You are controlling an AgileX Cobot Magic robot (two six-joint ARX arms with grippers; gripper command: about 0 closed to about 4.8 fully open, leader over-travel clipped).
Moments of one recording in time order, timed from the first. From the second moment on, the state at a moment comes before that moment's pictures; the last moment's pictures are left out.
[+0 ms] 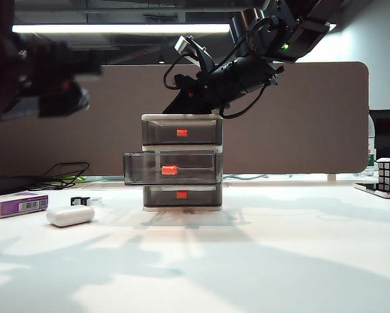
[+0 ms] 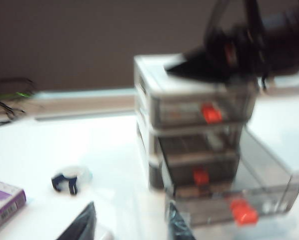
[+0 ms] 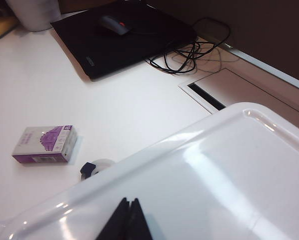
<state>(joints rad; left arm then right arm) -0.89 1.15 0.15 1.01 -0.67 0.00 0.43 2.09 1.63 0.06 -0.57 -0.15</state>
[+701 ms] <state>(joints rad) -0.07 1.31 0.39 0.45 0.42 -0.11 0.43 2.09 1.63 0.06 -0.61 -0.12</state>
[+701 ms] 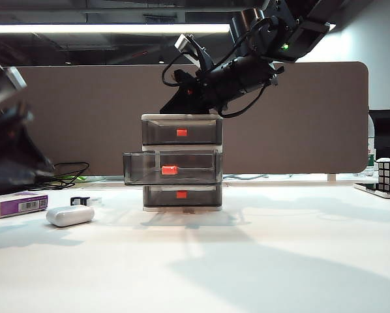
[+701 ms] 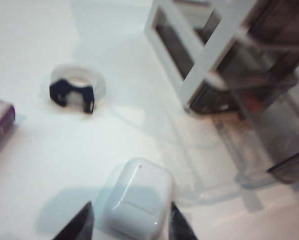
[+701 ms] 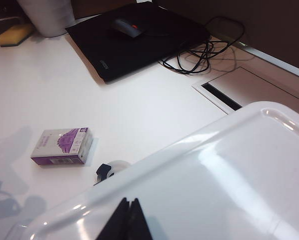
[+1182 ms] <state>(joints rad) -0.08 1.37 0.40 0.48 0.47 0.15 0.43 2.09 1.63 0.06 -0.66 -0.09</state>
